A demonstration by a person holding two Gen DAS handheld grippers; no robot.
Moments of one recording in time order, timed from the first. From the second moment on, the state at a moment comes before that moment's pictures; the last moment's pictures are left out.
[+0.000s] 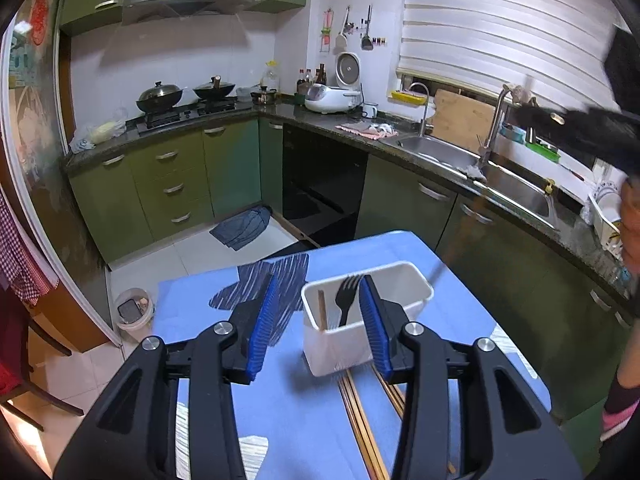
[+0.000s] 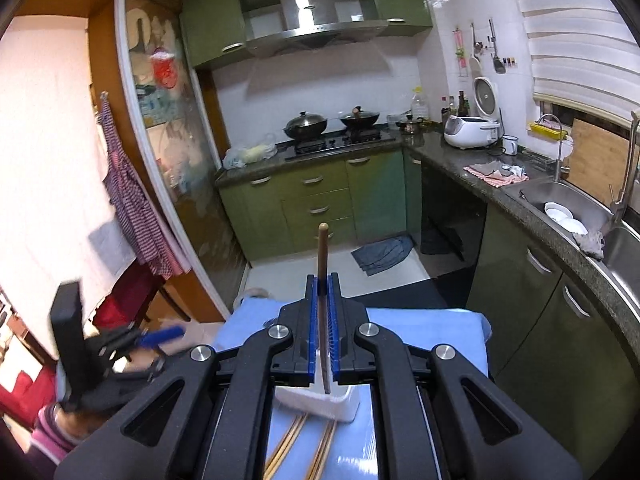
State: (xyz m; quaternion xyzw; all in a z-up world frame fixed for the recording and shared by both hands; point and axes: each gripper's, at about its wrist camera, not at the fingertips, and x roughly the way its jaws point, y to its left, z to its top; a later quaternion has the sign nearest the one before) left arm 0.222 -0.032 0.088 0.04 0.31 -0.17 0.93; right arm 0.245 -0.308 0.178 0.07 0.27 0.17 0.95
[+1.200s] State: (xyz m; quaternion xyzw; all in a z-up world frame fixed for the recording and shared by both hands) left arm 0.238 -0.075 -0.096 0.07 0.54 -0.13 0.83; right arm 0.189 -0.349 -0.065 0.08 0.48 0.17 0.86
